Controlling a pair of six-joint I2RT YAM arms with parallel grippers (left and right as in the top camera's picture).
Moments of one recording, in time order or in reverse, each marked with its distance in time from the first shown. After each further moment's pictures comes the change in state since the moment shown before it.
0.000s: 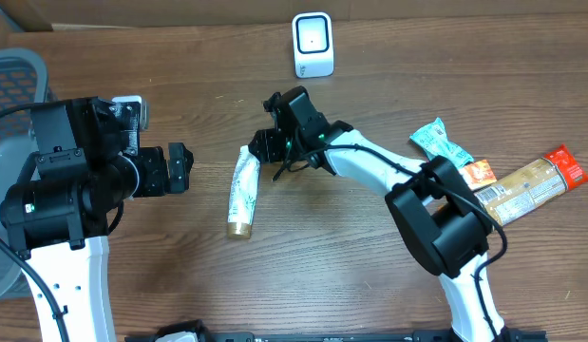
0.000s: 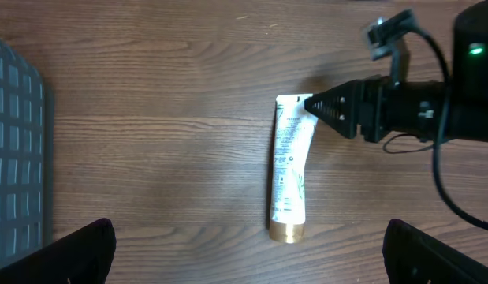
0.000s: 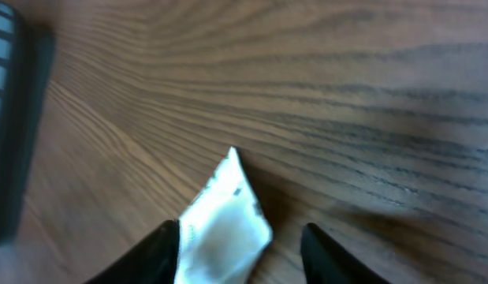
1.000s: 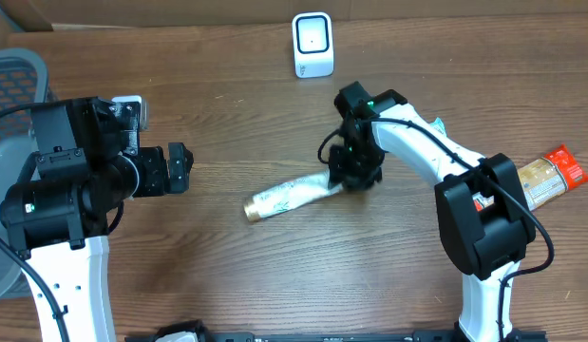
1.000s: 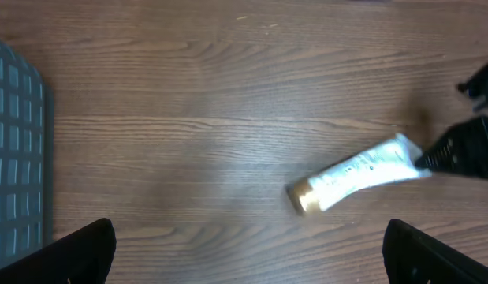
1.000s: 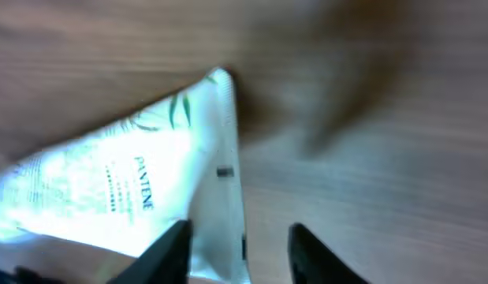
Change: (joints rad) left arm 0.000 0.000 0.000 0.000 0.000 0.000; right arm -0.189 -0.126 0.012 -0.922 0.008 -0.061
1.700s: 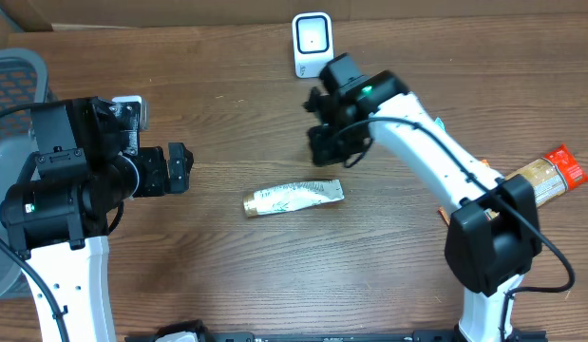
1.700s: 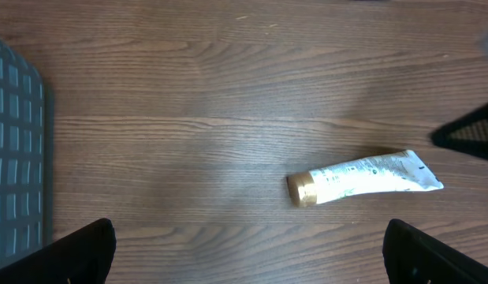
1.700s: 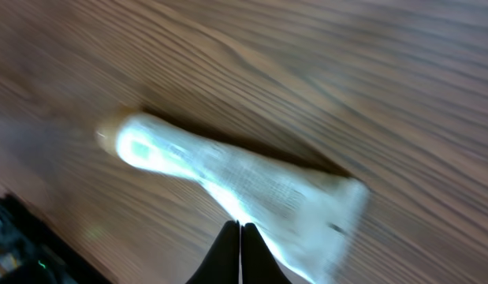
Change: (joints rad) left arm 0.000 0.000 0.000 0.000 0.000 0.000; right arm 0.089 -0.076 0.181 0.066 -0.023 -0.264
